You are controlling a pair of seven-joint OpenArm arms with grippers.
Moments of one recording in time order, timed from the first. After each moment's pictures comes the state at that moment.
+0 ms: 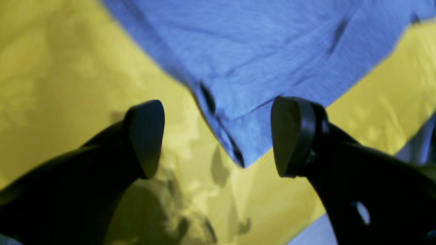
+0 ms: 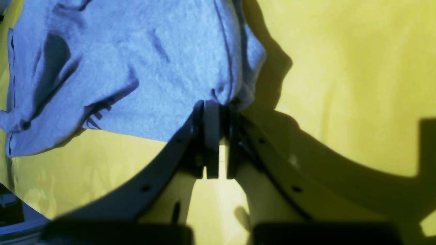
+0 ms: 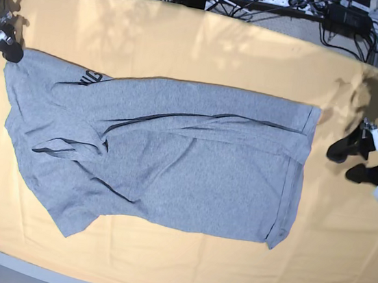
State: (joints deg) left arm 0.6 -44.7 -20.7 93.8 -74.8 -38.9 71.4; right arm -10.1 18.7 58.2 80.4 59.4 41.6 -79.8
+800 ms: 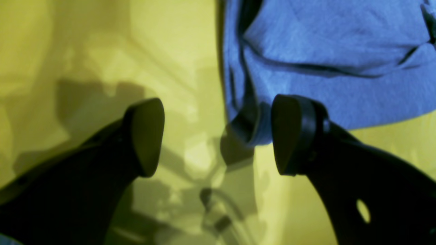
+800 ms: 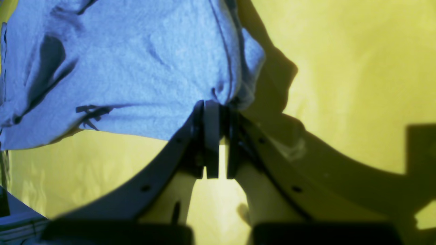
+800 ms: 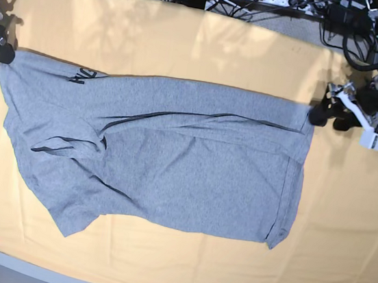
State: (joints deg) left arm 13.5 -23.5 -27.1 93.6 -52.1 -31.0 55.6; right arm -10.1 22.1 58.2 80.4 59.6 41.6 -80.5
